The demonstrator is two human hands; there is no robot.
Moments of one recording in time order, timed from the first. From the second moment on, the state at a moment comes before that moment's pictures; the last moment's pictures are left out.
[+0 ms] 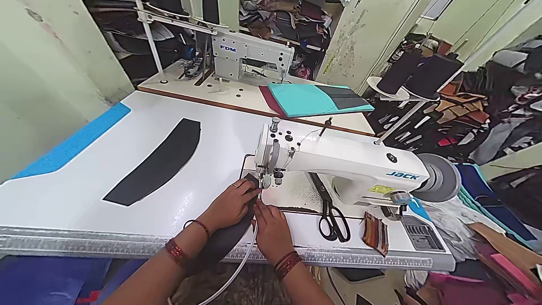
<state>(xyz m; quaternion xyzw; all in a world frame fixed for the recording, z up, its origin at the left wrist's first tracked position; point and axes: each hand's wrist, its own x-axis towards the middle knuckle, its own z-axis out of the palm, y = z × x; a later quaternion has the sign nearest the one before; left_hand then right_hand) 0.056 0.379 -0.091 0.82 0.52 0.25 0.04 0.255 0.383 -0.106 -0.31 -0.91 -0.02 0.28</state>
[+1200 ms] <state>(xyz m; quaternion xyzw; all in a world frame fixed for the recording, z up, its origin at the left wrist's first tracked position) 0.046 0.360 -0.092 0.80 0.56 0.22 0.07 0.238 0.387 -0.085 -0.39 -0.90 0.05 0.18</state>
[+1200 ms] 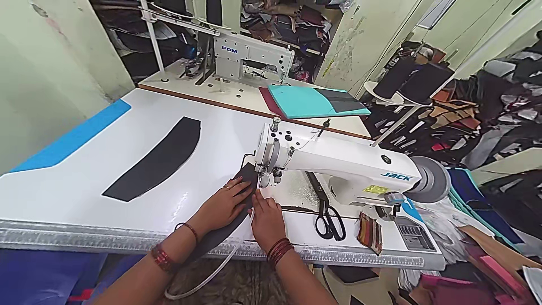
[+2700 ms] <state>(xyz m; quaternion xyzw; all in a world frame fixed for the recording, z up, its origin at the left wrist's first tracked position) 0.061 0.345 -0.092 0.76 0.61 0.22 0.05 0.249 0.383 -0.089 -0.34 -0.91 0.07 0.21</state>
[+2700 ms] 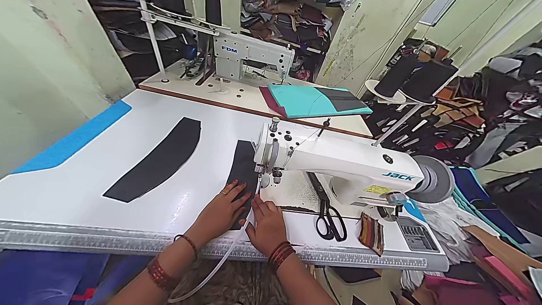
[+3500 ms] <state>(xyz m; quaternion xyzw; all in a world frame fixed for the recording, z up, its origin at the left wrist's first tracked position) 0.068 0.351 -0.094 0.79 0.53 0.29 -0.07 0.253 0.382 -0.098 -0.30 -0.90 0.03 0.31</state>
